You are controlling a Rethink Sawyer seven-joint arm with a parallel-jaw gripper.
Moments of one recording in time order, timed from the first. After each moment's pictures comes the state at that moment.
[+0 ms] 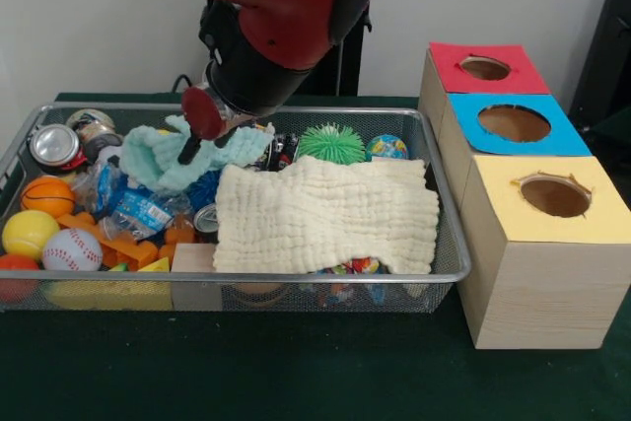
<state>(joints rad) -0.41 -0.54 0.32 1.39 -0.86 1.14 1.20</state>
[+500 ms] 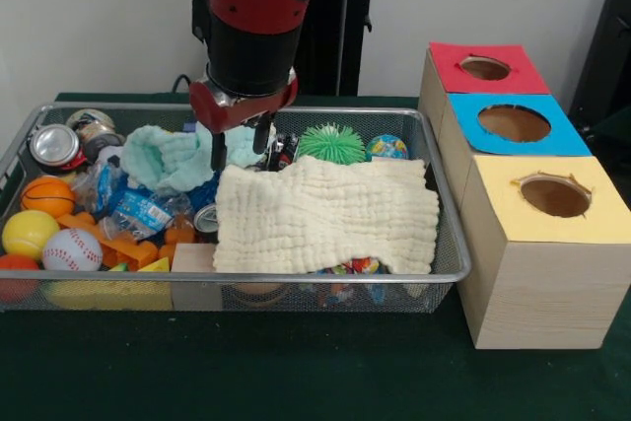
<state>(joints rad) -0.56 -0.60 0.39 1.53 -0.62 0.91 1.20</state>
